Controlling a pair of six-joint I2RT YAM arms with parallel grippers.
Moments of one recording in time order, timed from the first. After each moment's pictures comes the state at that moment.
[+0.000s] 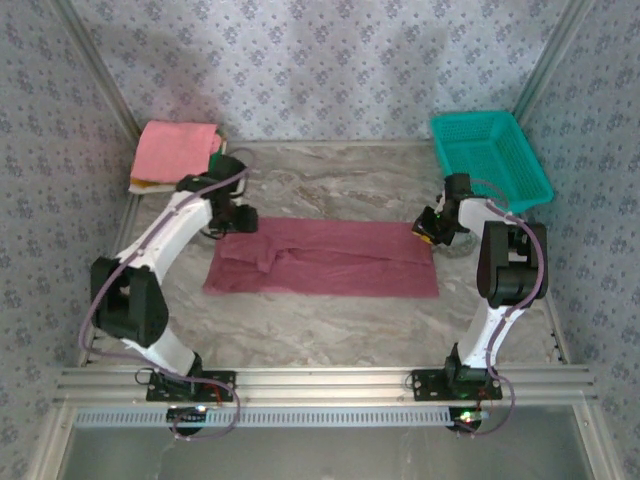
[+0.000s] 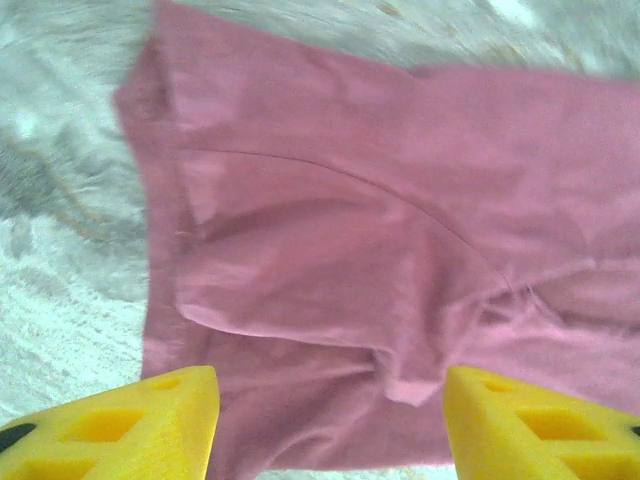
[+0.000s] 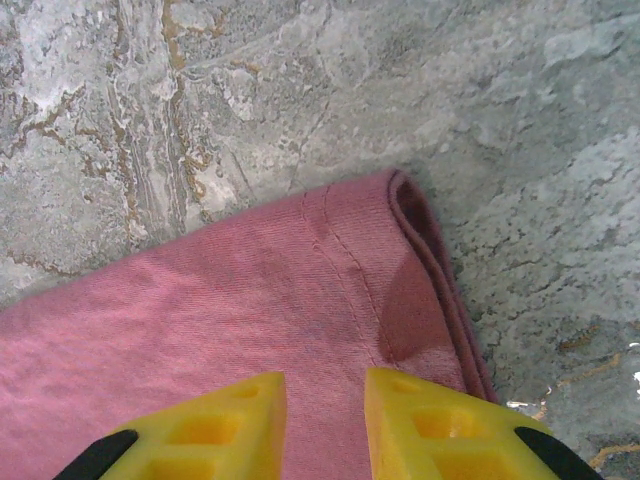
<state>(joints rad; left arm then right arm) -0.28 1.59 1.34 -0.96 -0.04 -0.35 -0.04 1.85 1.17 -0.54 -0.32 0.45</state>
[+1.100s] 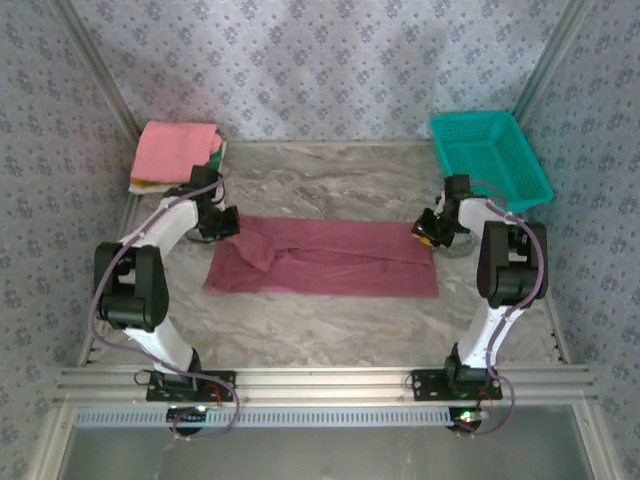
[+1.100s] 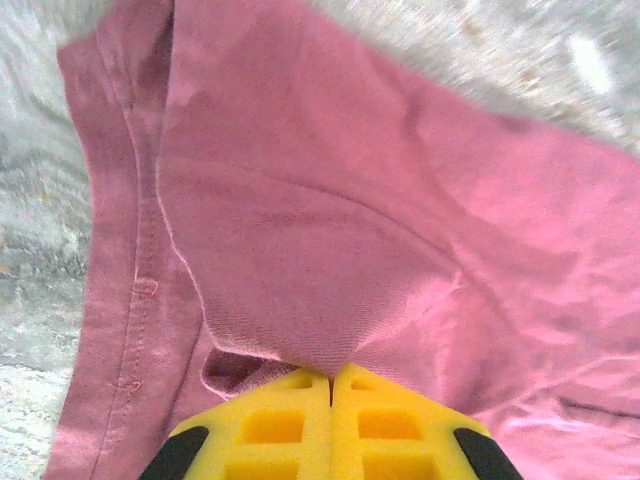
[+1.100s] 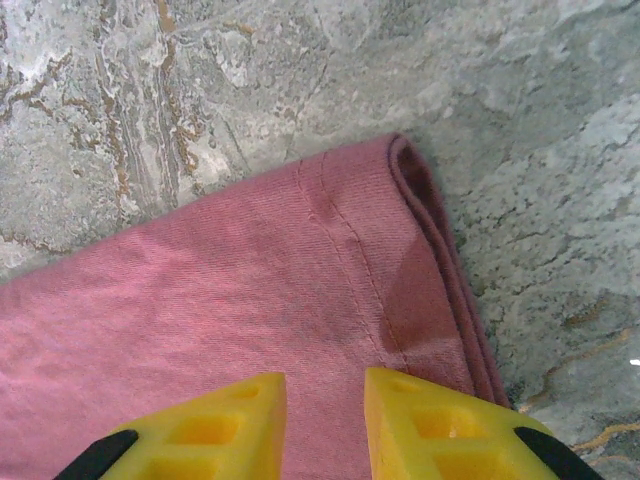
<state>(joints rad) -0.14 1.68 1.24 -0.75 0.18 -0.40 -0.04 1.85 1.17 -0.57 -0.33 0.44</state>
